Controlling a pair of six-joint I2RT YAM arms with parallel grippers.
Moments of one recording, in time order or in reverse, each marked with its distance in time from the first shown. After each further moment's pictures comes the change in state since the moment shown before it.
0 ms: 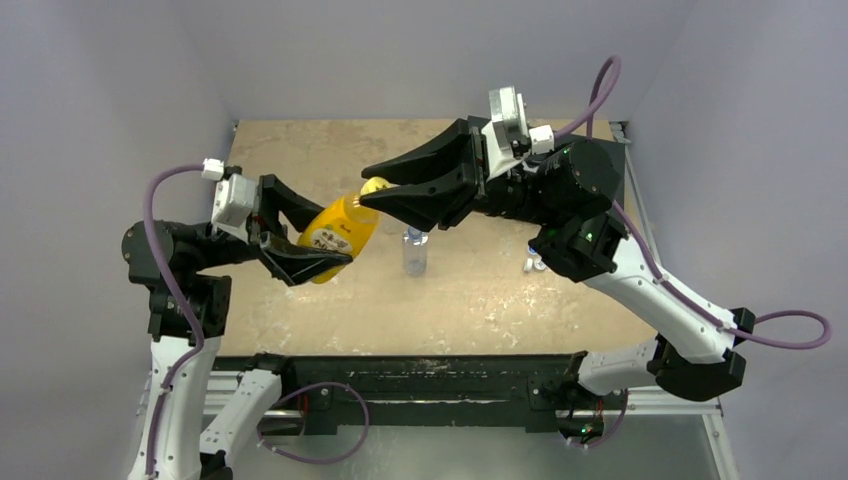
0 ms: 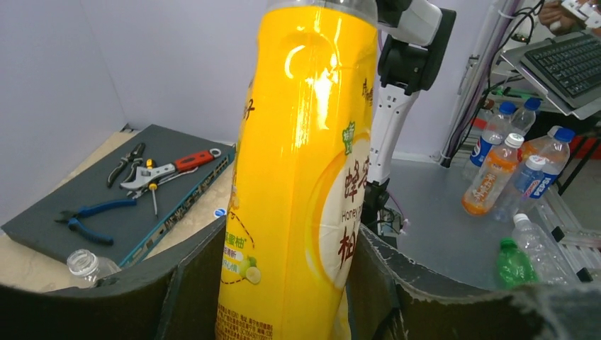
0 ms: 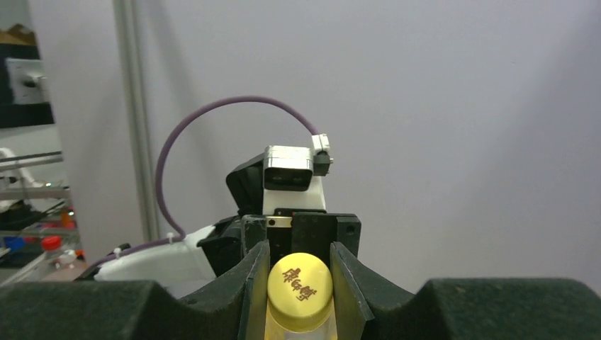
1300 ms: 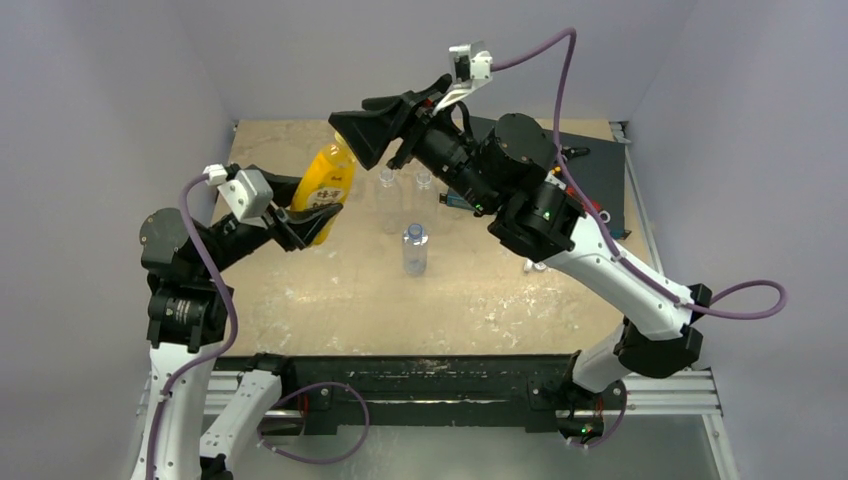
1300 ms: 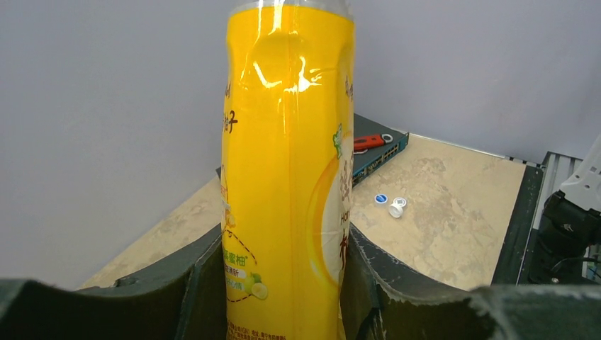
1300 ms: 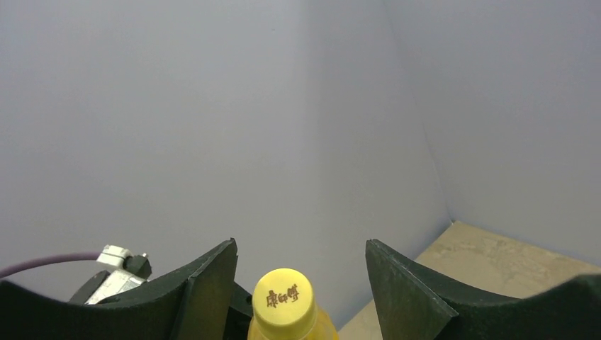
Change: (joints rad) left arm 0.000 -0.036 -0.007 -0.304 -0.459 0.510; right arm 0.028 0.204 0.243 -0.161 0.624 0.194
